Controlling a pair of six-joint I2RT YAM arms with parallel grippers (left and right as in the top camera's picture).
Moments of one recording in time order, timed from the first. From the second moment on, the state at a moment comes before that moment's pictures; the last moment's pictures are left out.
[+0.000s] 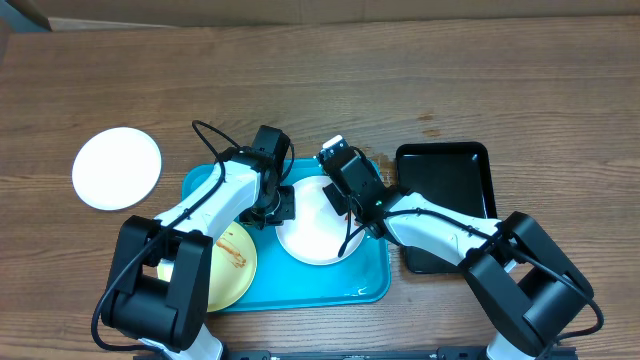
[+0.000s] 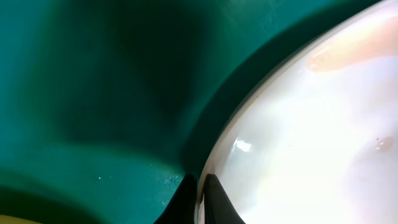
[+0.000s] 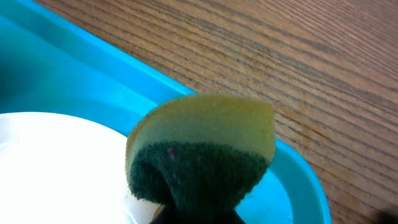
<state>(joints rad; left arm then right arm) -0.31 1.79 1.06 -0.81 0.07 -0.37 0.72 1.85 0.99 -0.04 0.22 0.07</state>
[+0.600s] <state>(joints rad) -0.31 1.79 1.06 -0.81 0.06 -0.39 0.72 1.68 1.02 -0.06 0.05 0.14</state>
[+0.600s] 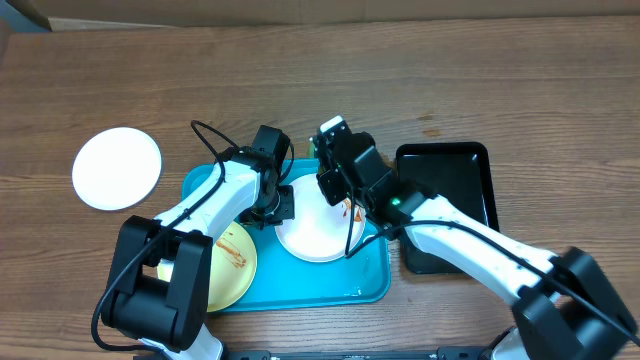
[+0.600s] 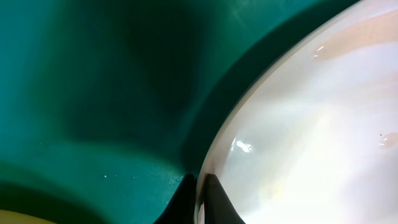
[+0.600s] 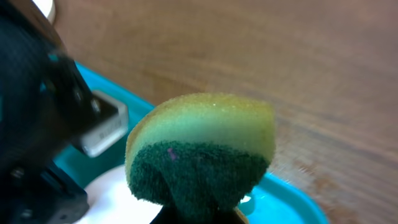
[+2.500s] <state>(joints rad) -0.31 1.79 1.06 -0.81 0.05 -0.39 0.73 1.89 1.04 -0.10 0.23 0.15</state>
